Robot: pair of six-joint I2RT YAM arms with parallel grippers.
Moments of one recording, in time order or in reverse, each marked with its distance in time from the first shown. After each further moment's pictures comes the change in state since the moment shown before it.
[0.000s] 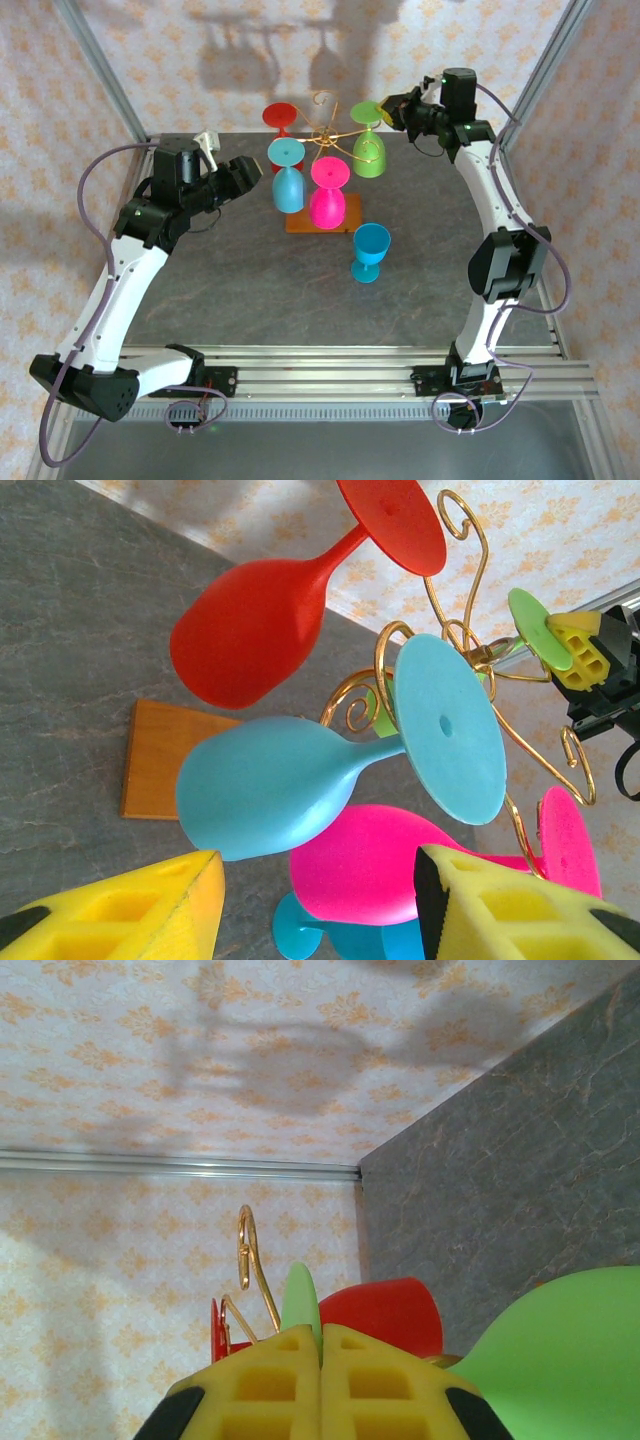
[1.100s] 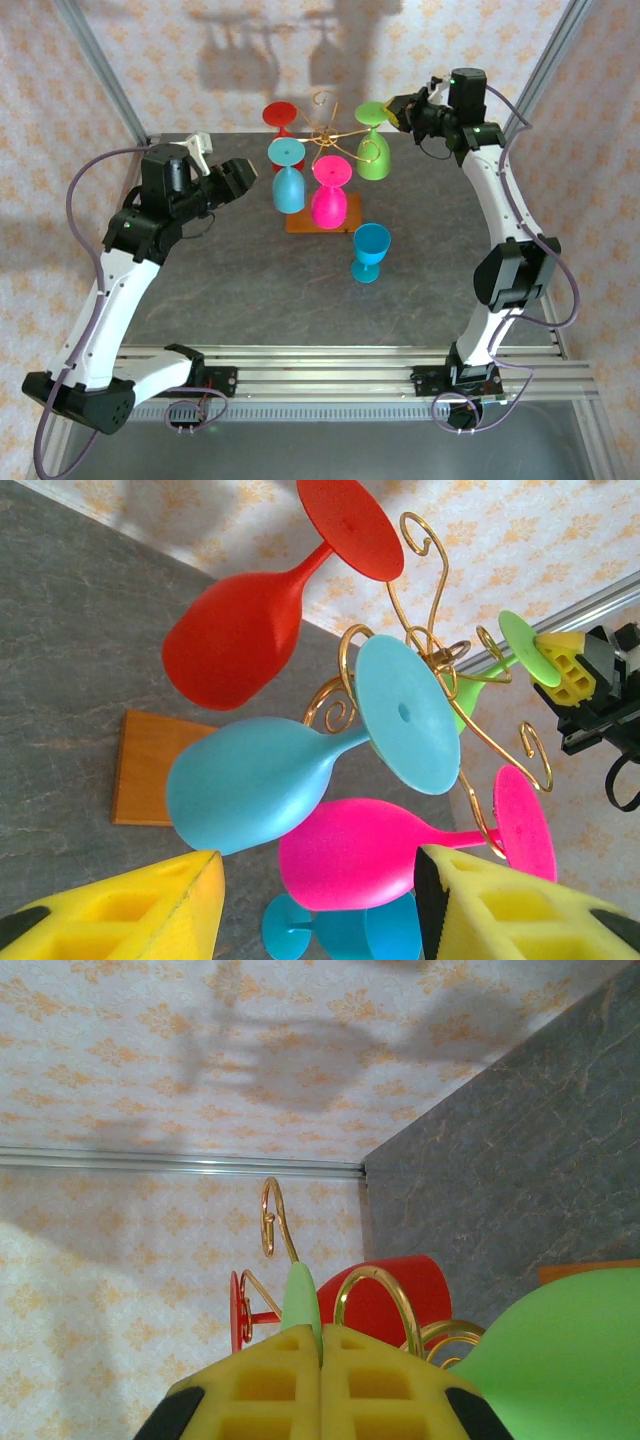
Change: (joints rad) left arm 0.000 -0.068 -0.013 0.001 0.000 -0.001; right arm -0.013 -0.075 -0.040 -0.036 0.001 -0.001
